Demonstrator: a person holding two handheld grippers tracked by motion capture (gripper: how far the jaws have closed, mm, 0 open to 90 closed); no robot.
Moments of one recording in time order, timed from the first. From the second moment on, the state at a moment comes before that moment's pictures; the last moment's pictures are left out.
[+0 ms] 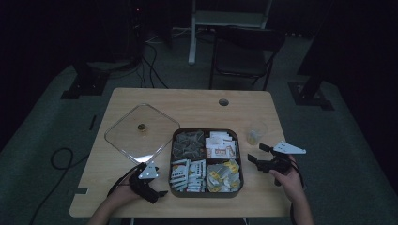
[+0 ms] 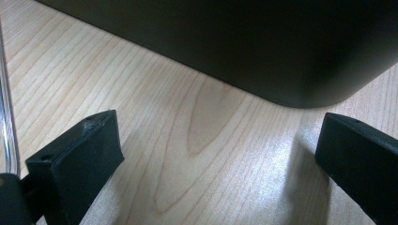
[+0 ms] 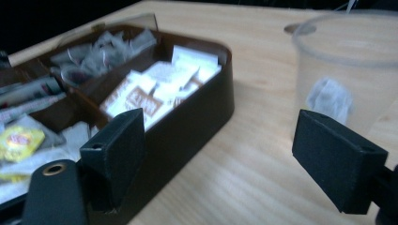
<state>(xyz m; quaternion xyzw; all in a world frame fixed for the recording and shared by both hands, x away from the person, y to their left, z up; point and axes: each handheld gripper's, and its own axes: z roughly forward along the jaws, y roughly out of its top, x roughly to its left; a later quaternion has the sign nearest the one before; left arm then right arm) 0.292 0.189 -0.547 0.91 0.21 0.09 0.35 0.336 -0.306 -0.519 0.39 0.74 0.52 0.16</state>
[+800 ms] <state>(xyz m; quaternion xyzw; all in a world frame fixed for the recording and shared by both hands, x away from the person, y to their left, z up) 0.292 0.189 -0.547 0.91 0.21 0.09 0.35 0.330 -0.297 -0.543 0.37 0.80 0.45 0.15</state>
